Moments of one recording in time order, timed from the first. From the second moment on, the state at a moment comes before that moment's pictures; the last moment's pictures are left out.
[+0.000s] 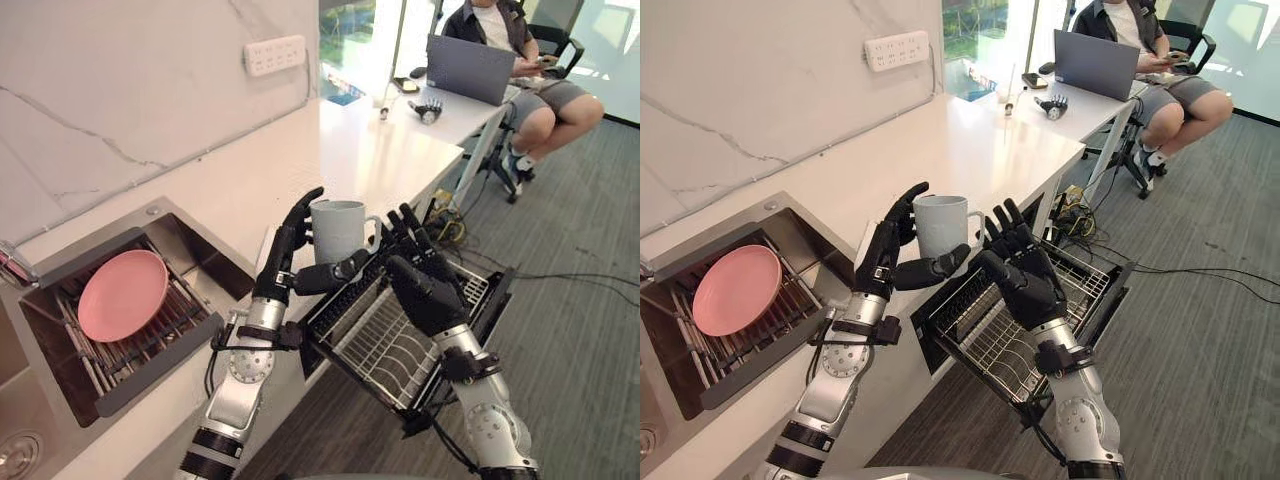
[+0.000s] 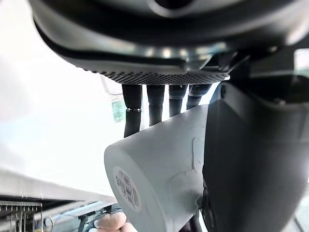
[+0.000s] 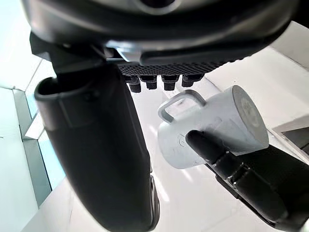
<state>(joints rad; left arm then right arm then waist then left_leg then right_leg) -0.07 0.14 -0.23 0.00 0.17 -0.31 0.13 0.12 -0.10 -0.07 -0.11 0.92 0.14 0.51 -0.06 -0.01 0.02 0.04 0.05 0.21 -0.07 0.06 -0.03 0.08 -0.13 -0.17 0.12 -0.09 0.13</state>
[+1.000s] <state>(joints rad) -0.08 0.22 -0.36 0.00 0.39 -0.32 0.15 0.04 -0.20 0.00 -0.09 0.83 0.22 0.30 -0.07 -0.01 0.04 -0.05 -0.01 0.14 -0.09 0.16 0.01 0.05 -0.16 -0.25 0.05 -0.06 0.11</state>
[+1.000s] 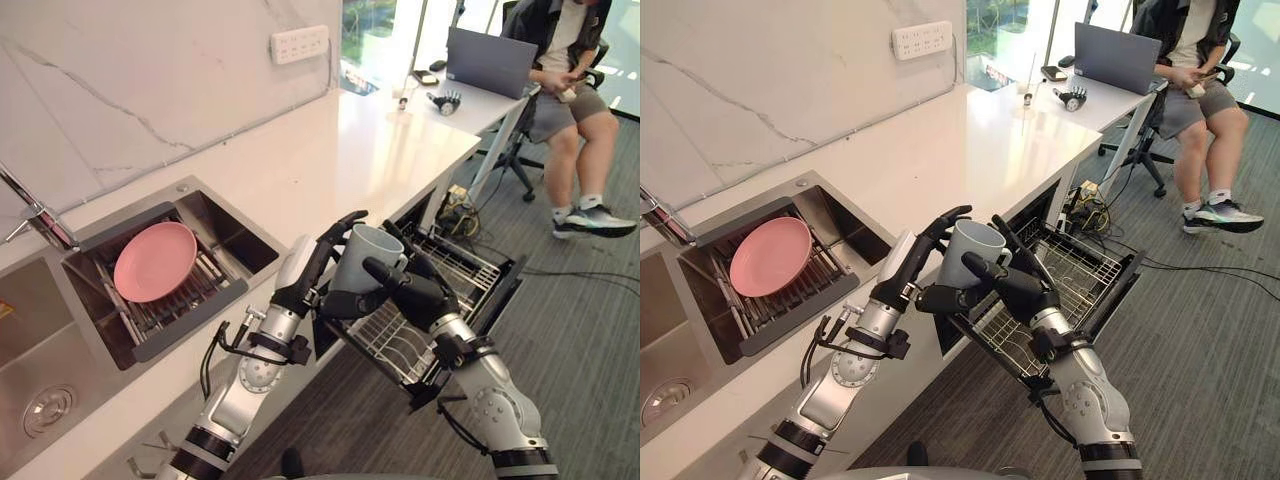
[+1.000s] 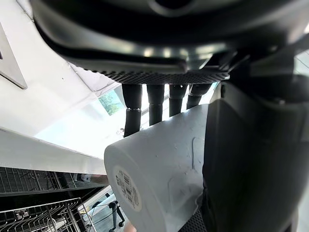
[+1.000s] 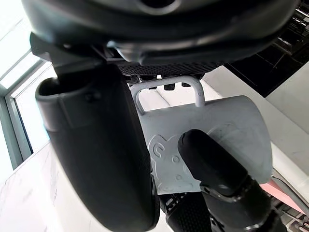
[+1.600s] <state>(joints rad) -0.08 0.28 -0.41 -0.04 0.44 -0.32 0.21 0.00 -0.29 0.08 -0.08 0.83 0.21 0.26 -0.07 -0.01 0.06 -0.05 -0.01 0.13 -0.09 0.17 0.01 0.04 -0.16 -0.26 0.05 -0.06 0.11</state>
